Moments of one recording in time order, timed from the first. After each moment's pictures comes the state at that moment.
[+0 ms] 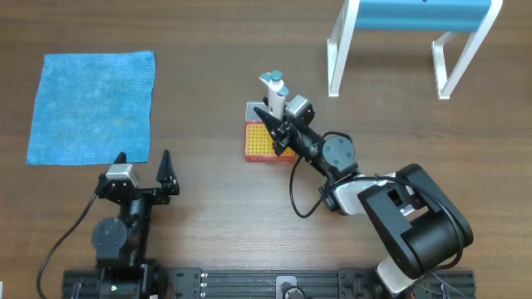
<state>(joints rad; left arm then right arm) 0.04 0.01 0.01 -0.07 0.05 -0.17 0.49 1.79 0.48 1.45 -0.35 0.12</state>
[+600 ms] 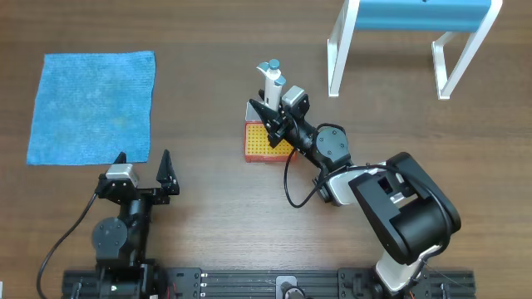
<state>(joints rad) 0.04 0.01 0.01 -0.07 0.05 -0.17 0.49 1.87 0.56 1.46 -0.35 0.18</state>
